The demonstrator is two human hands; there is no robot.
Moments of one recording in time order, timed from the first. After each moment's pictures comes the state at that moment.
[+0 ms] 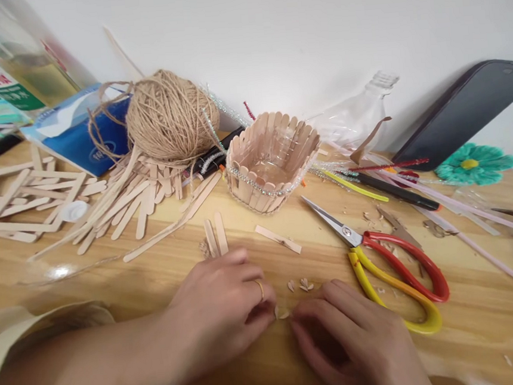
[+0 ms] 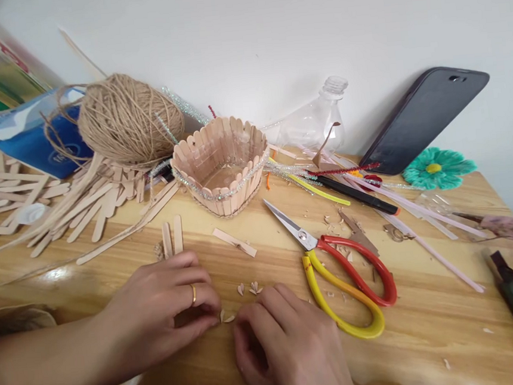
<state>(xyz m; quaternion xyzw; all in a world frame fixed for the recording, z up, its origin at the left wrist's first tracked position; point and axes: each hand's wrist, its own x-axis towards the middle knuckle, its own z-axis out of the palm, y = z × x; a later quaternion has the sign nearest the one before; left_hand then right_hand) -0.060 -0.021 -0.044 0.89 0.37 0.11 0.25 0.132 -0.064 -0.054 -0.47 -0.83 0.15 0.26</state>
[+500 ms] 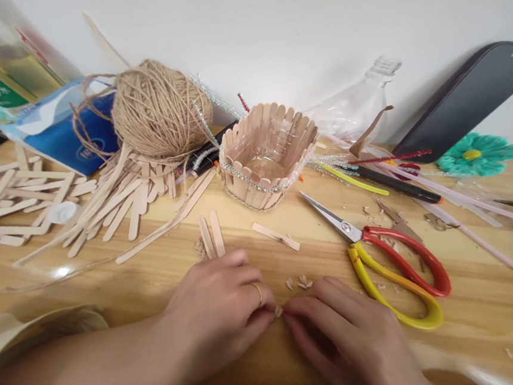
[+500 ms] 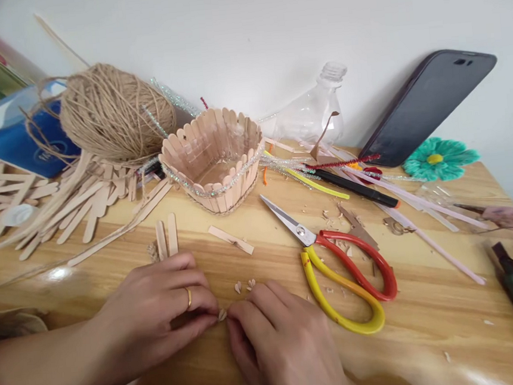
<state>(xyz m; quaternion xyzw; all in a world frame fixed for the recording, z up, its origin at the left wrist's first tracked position) -0.059 -0.023 -0.046 0.90 0.36 0.13 0.23 0.128 -0.062 -0.056 -0.45 -0.84 0.15 0.27</state>
